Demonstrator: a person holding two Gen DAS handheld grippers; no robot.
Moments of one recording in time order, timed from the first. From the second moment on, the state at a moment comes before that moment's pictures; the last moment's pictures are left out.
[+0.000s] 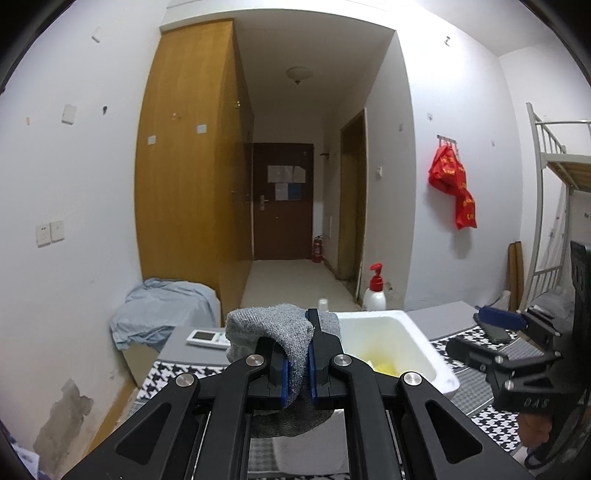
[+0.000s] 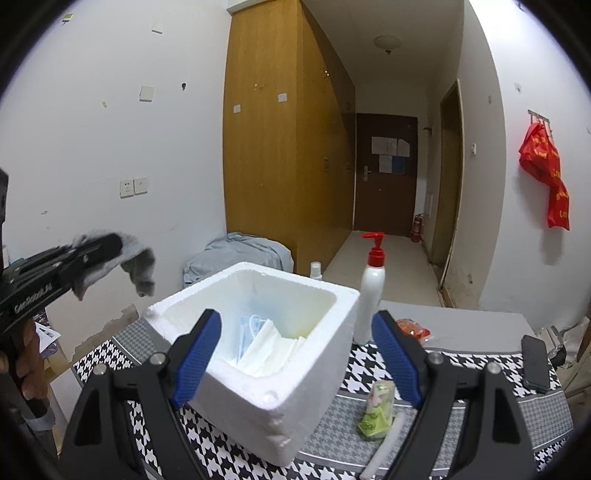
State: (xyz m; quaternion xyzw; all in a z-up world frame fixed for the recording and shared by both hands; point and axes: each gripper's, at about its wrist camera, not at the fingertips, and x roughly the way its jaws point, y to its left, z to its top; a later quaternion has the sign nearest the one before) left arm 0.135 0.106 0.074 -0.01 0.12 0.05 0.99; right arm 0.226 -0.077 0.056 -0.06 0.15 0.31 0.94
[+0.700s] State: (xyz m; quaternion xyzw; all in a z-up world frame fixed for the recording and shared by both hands) left arm 0.189 0.077 0.065 0.01 0.15 -0.01 0.99; right arm 0.233 -0.125 0.045 -0.03 0.16 0.26 0.95
